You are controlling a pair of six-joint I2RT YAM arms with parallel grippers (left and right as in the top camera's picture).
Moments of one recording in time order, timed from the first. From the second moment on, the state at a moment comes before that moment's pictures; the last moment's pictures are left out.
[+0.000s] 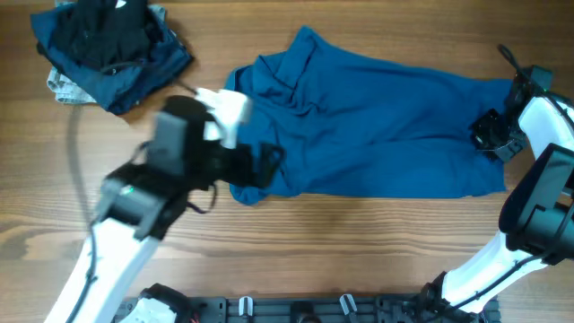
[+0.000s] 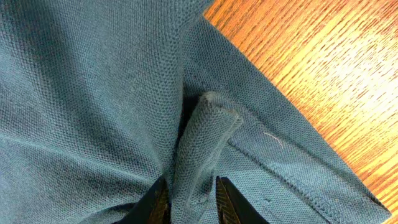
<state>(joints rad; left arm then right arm) -0.47 1.15 1.15 -0.82 0.32 -0.25 -0.41 1.97 1.33 -0.82 0.06 0.50</state>
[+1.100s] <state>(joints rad) -0.66 1.82 1.15 -0.78 0.19 -1.15 -0.41 1.97 1.33 -0.82 0.06 0.48</state>
